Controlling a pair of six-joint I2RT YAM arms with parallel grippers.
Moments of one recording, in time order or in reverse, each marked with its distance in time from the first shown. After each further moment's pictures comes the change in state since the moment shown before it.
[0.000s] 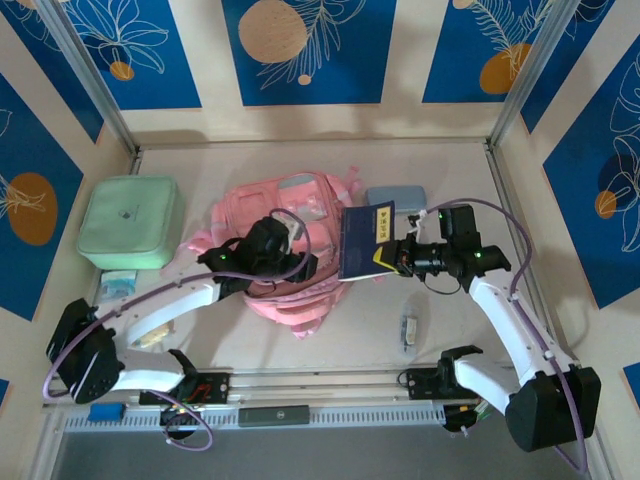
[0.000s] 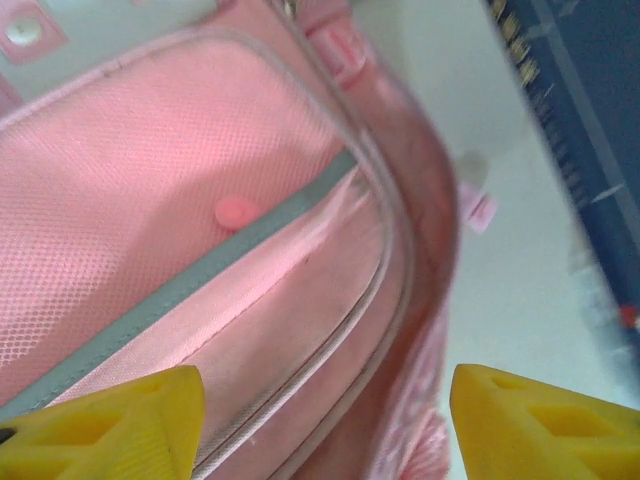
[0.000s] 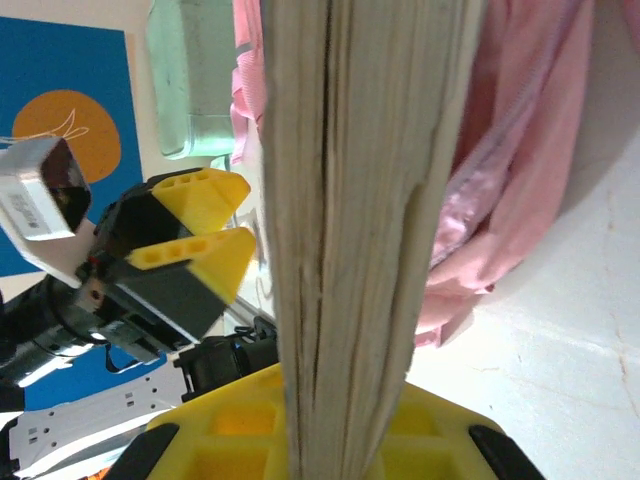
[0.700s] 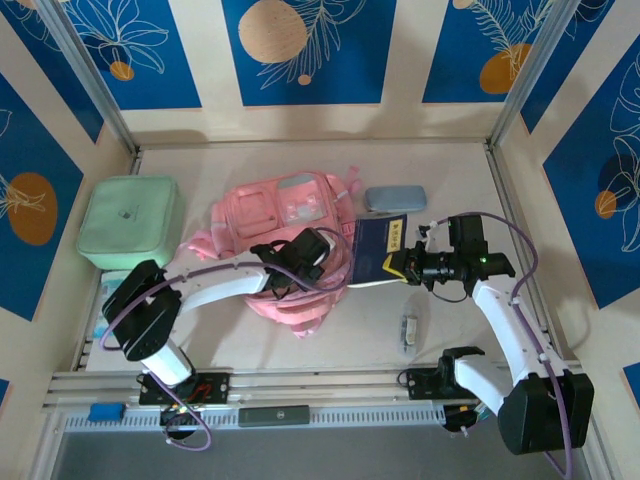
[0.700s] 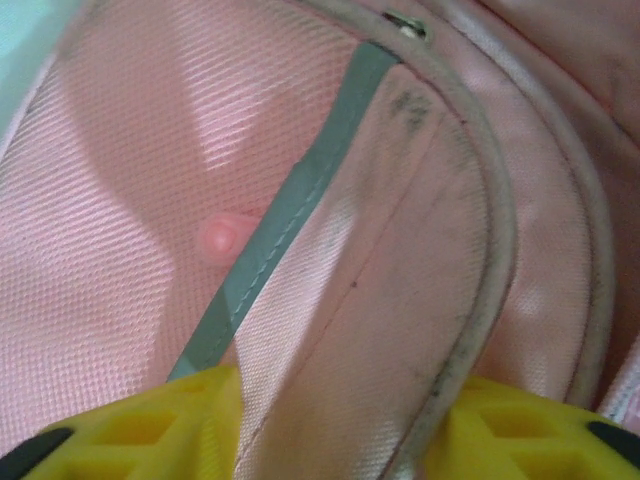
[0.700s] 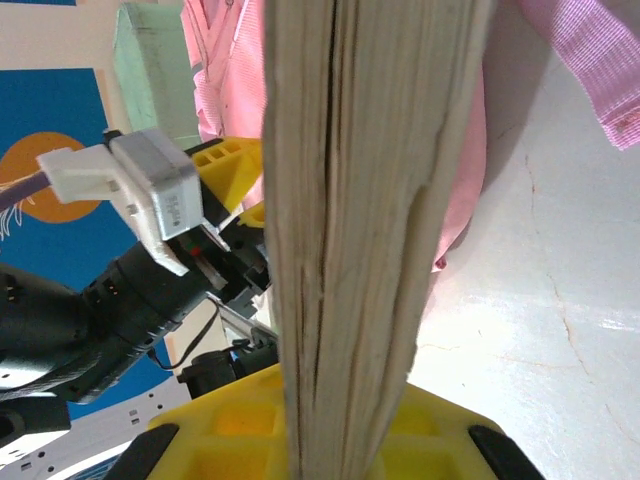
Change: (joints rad) left arm -0.080 0.320 0.127 -0.031 -0.288 0.357; right arm -0.097 -0.018 -0.061 -0.054 -0.023 -0.010
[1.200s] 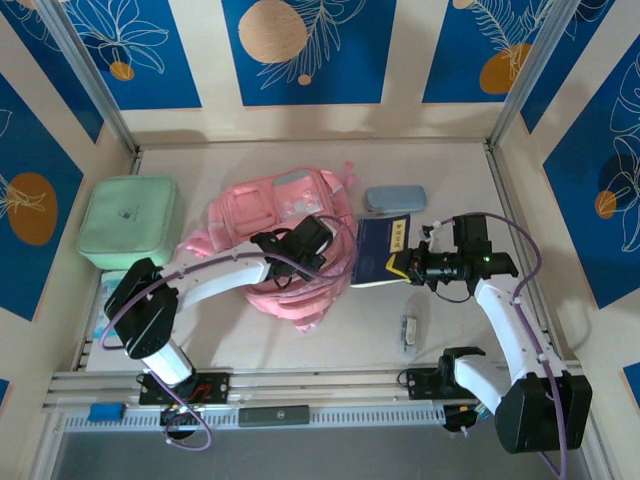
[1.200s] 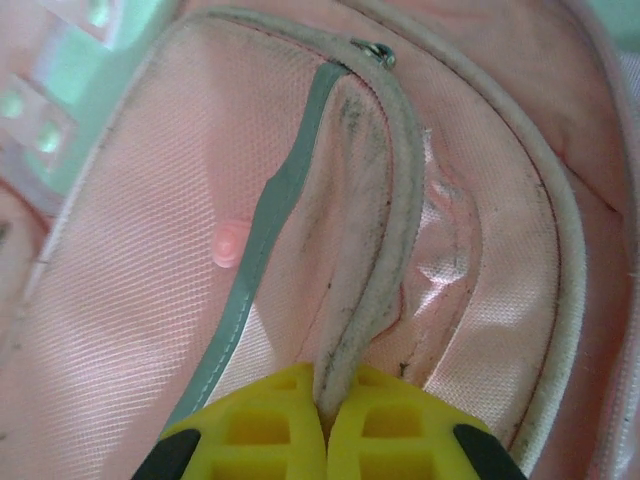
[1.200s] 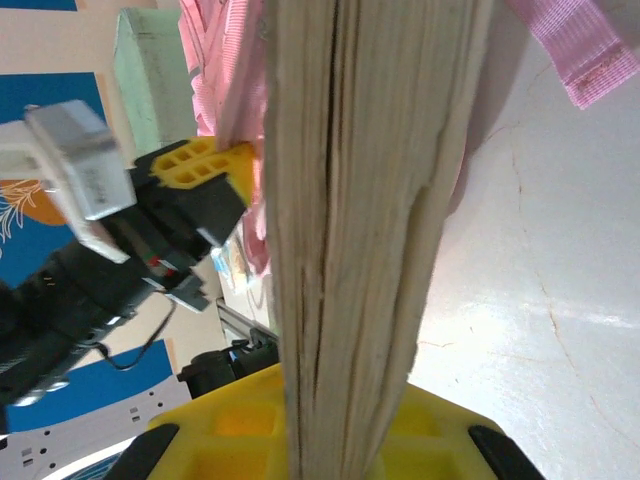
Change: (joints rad) left arm 0.019 -0.008 0.166 -0.155 -0.018 -0.046; right arm -0.043 0.002 0.026 -0.067 -0.014 -0.058
